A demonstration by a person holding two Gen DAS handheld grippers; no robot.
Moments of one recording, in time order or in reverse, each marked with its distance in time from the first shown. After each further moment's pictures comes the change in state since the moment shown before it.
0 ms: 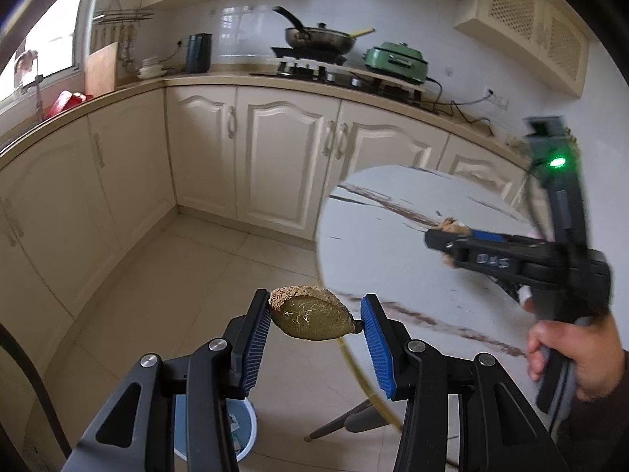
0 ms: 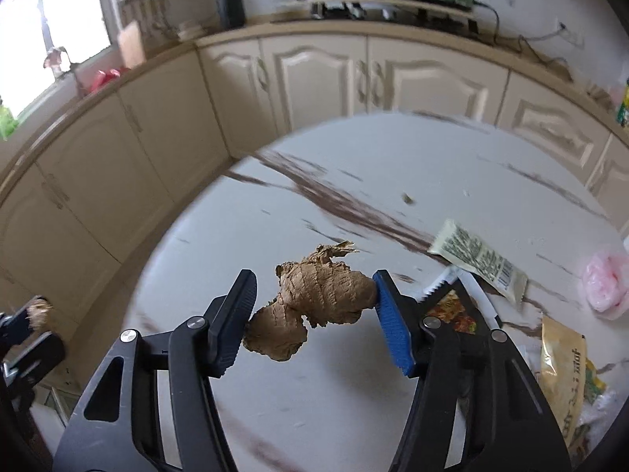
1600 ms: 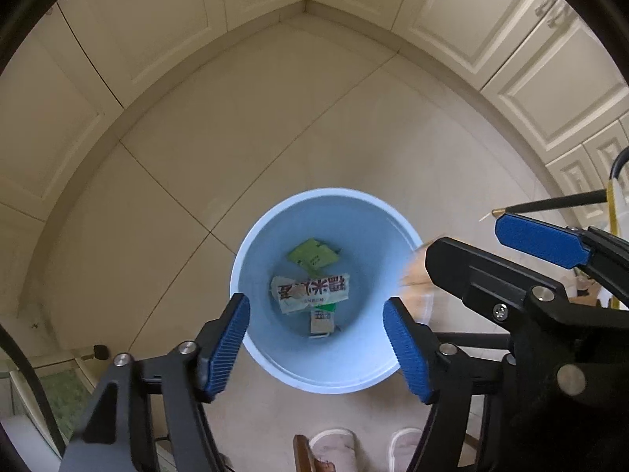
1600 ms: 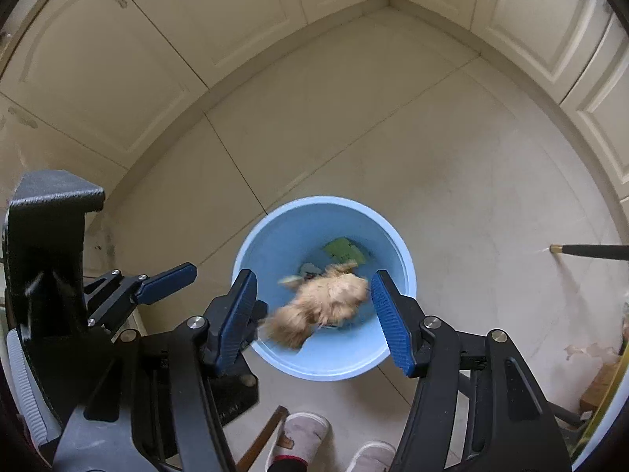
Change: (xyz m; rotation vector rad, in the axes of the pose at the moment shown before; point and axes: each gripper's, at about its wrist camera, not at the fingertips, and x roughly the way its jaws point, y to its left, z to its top) left arm 0.216 0.236 -0.167 -0.333 0.594 0.261; right arm 0.289 0.262 -0.154 -0.291 0.514 0.330
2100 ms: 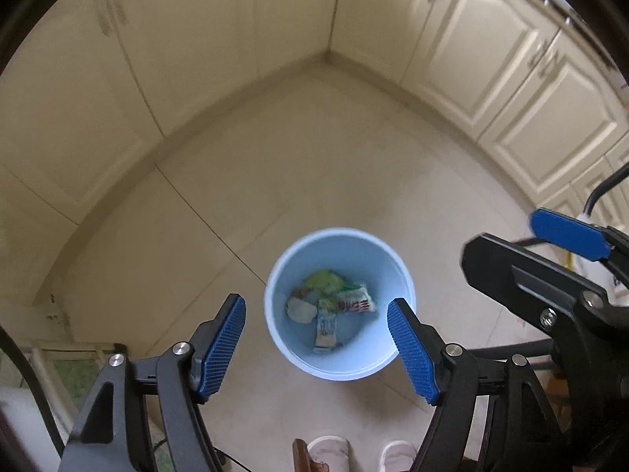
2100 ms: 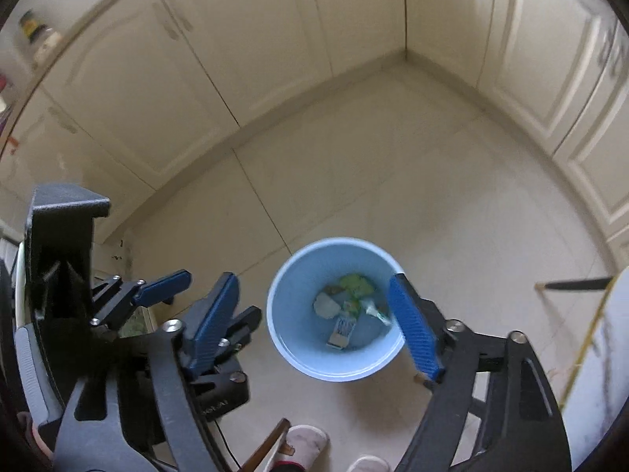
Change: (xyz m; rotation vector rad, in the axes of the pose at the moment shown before) left arm -0.133 0.002 -0.052 -0.071 -0.177 0.036; right arm -0.109 0.062 -0.006 -0.102 -0.166 -0.019
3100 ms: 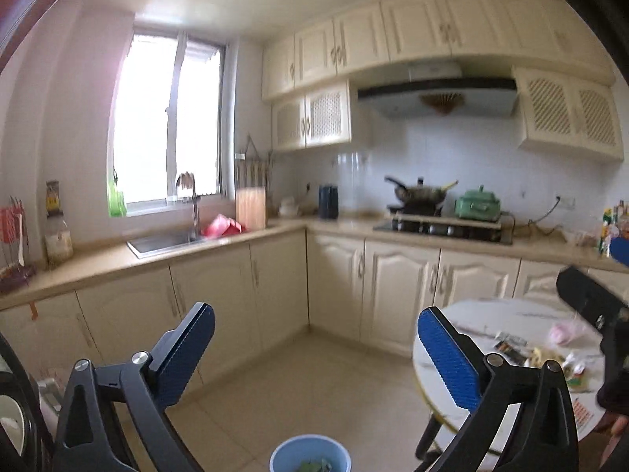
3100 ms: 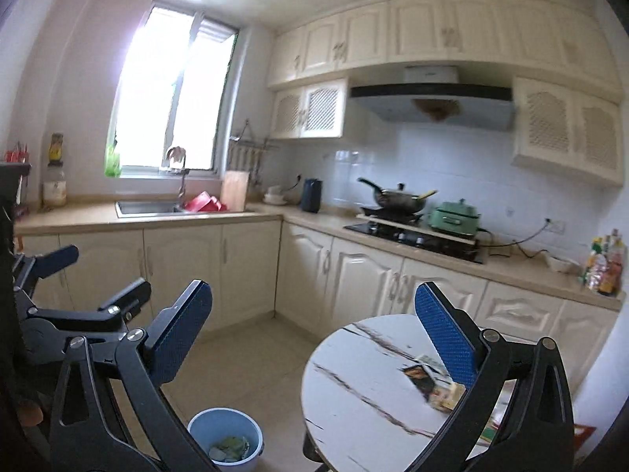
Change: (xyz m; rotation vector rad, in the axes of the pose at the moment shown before) left arm -0.398 -0.186 -0.275 0.121 -1.012 0.002; right arm -0.506 0.097 -0.188 -0.039 -0.952 -0.491
